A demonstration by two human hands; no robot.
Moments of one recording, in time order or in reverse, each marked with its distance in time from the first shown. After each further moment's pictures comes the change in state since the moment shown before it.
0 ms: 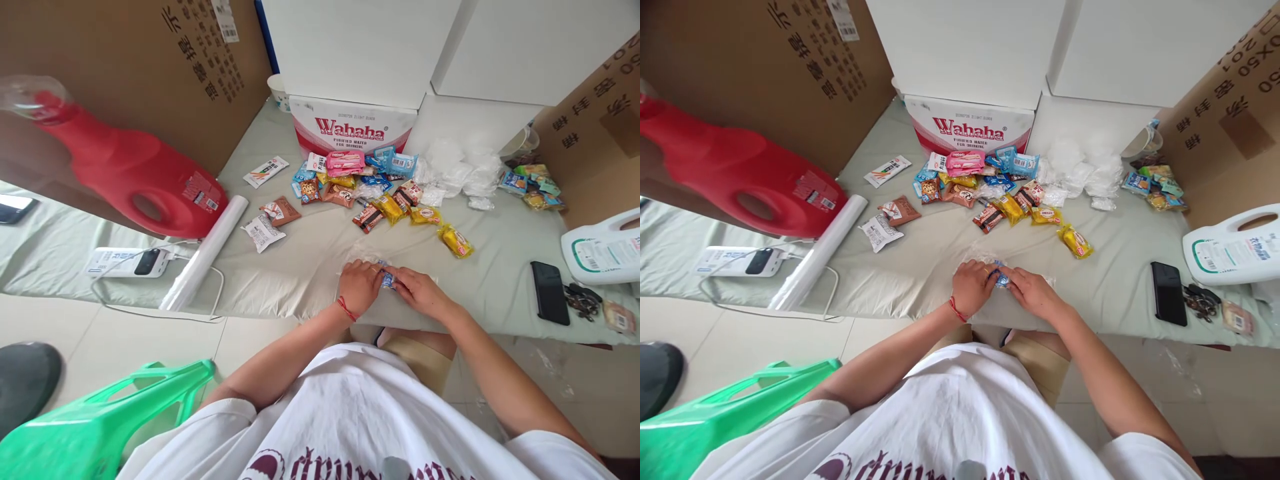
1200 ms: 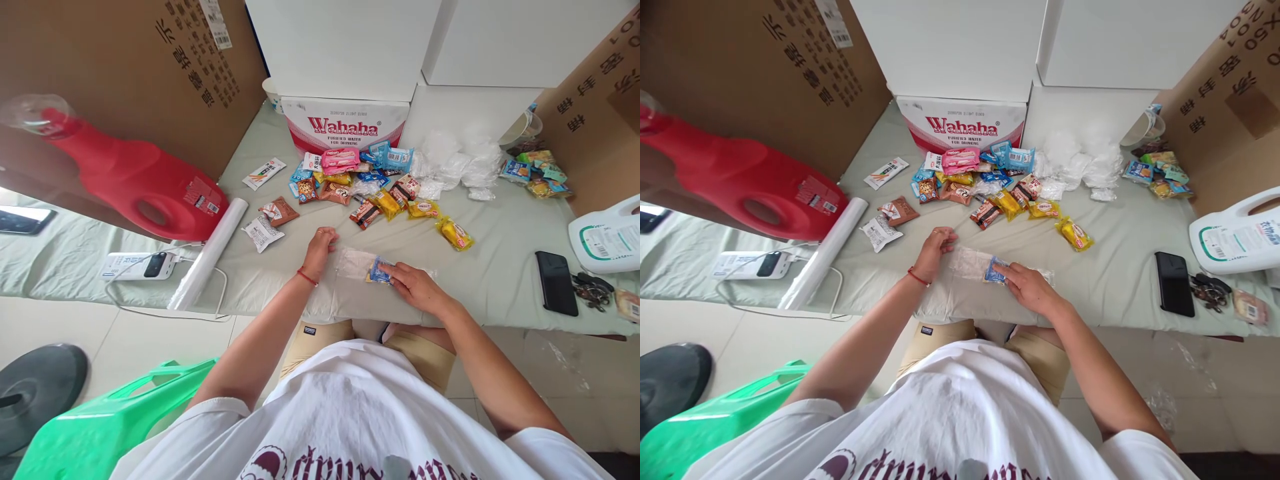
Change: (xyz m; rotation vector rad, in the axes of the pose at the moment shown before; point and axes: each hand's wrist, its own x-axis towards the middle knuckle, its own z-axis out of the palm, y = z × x) left_hand 0.040 -0.089 -0.032 -0.766 0.086 -0.518; right_hand -0.005 0.012 0.015 0.010 -0.013 0.002
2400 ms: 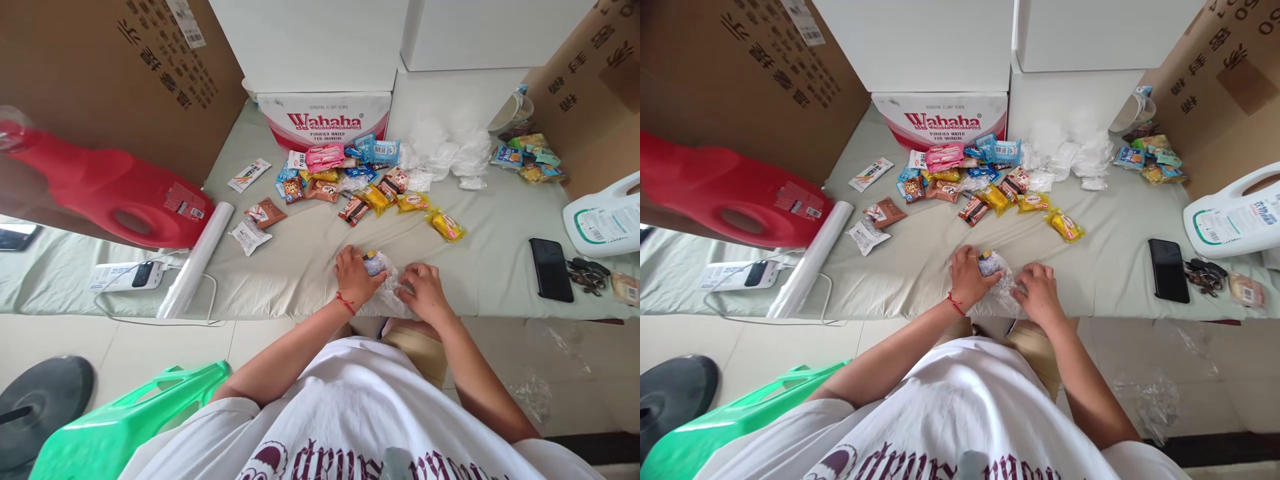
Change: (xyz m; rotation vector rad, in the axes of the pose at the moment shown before) left_hand -0.079 0.037 0.101 0.594 0.027 0.076; right_hand -0.046 0.002 0.014 -0.096 0.241 0.444
